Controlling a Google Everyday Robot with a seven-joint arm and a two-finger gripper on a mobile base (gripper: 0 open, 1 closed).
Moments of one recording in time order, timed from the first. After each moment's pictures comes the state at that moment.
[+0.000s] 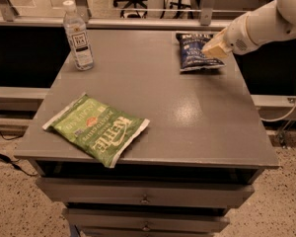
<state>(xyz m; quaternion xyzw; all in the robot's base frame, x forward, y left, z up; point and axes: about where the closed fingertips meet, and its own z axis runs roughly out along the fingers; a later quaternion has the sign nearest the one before) 0.699 -0.206 0.902 -0.49 0.77 0.06 0.41</state>
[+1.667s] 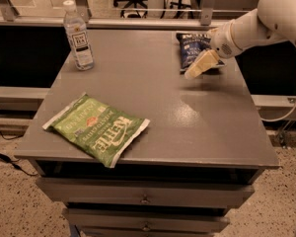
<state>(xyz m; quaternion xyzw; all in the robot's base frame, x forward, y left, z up) 0.720 -0.182 0.873 -0.49 0.77 0.09 0.40</state>
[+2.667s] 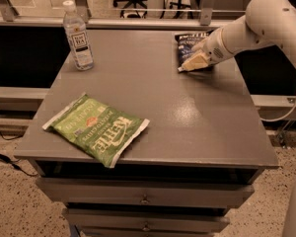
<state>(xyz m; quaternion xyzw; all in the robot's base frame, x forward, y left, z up) 0.734 -0.174 0.848 -0.48 0.79 0.09 0.39</state>
